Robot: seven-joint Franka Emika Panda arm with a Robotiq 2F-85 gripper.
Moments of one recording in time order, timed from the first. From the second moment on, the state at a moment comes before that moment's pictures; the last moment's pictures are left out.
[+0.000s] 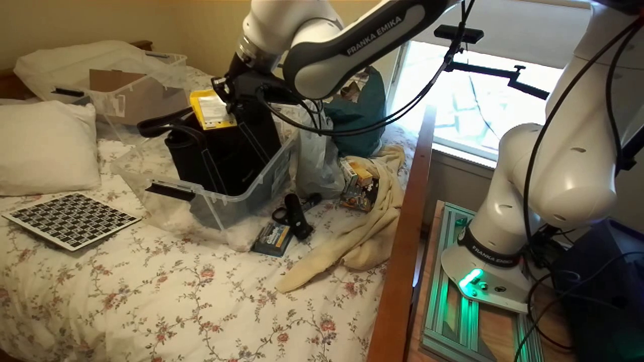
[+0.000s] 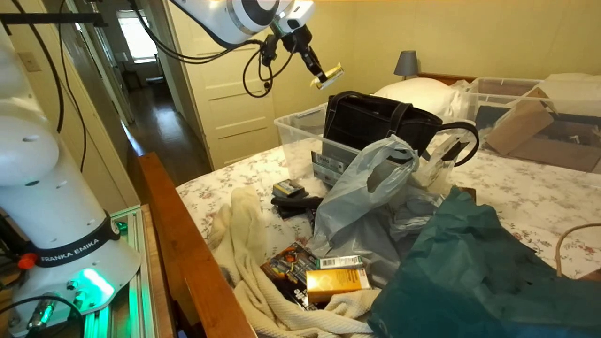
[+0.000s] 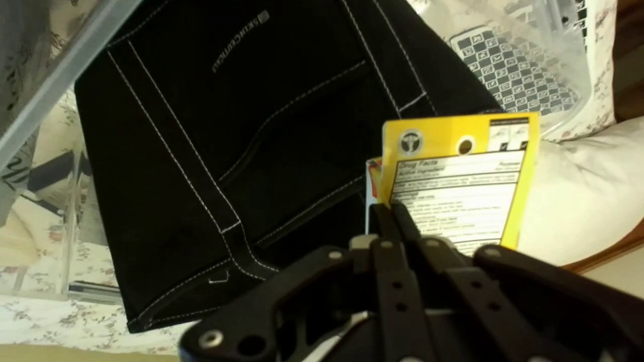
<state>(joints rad) 0.28 0.08 -0.14 -2.10 -0.40 2.76 1.05</state>
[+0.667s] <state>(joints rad) 0.26 0.31 -0.17 -1.79 -0.44 2.65 1.05</state>
